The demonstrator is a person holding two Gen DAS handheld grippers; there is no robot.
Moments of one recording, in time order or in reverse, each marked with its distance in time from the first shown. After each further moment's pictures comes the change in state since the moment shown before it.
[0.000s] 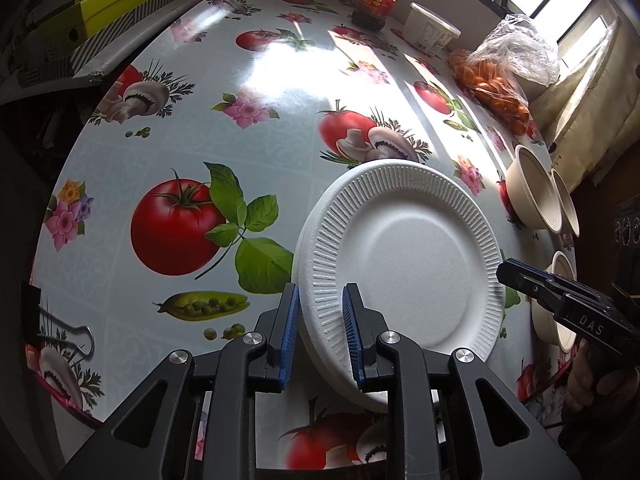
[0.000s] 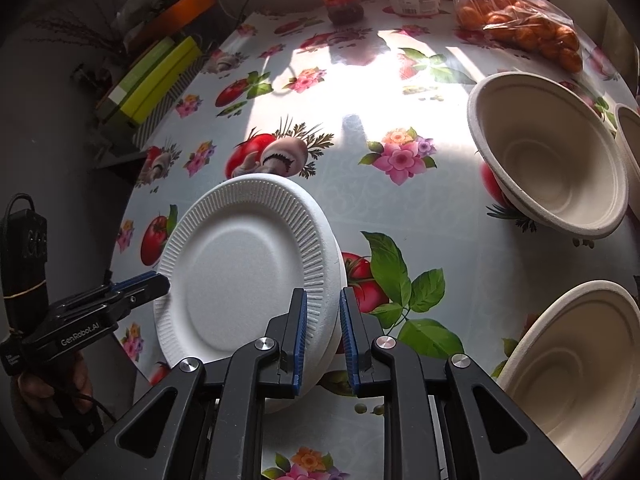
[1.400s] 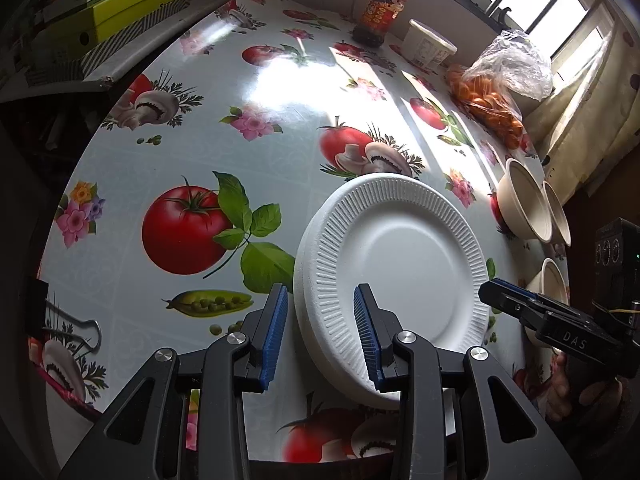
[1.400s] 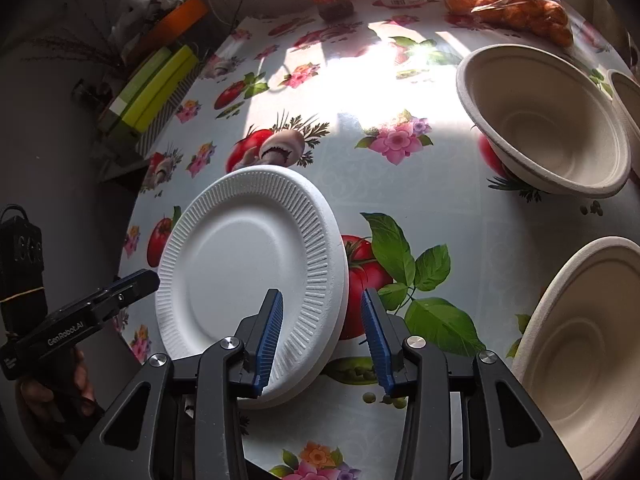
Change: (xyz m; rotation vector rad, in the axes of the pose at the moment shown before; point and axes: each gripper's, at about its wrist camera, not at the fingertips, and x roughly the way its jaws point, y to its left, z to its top) left arm -0.016 0.004 -0.005 -0.021 -0.050 -0.016; right arm 0.004 -0.001 -0.015 0.057 -0.010 0.042
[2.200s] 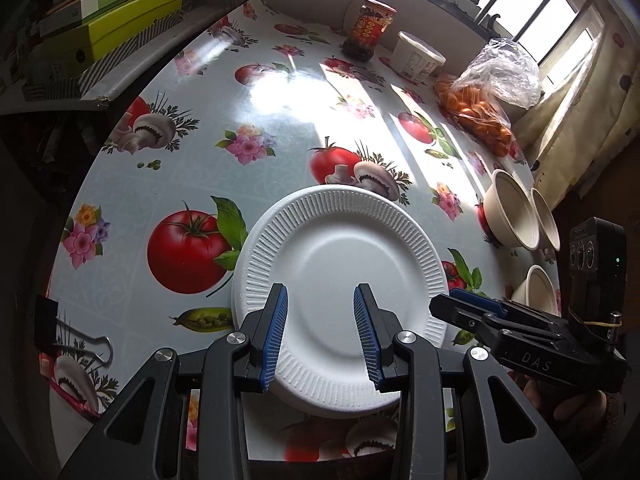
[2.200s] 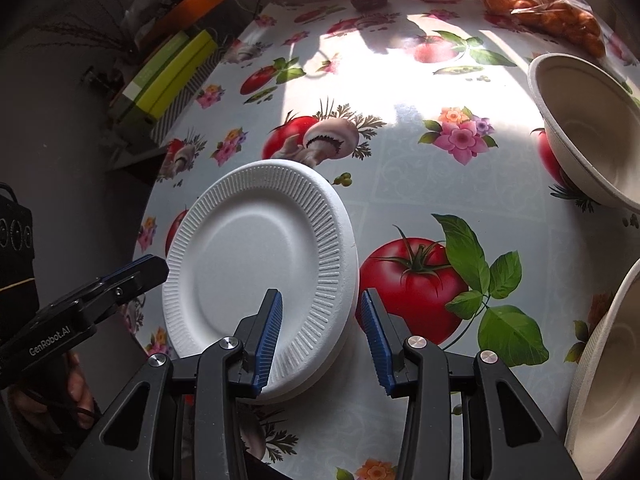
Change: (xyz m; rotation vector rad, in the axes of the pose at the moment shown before) left arm -0.016 -0.009 0.010 0.027 -0.029 -0.026; right arm 0.015 0.035 0.004 -0.023 0.015 0.027
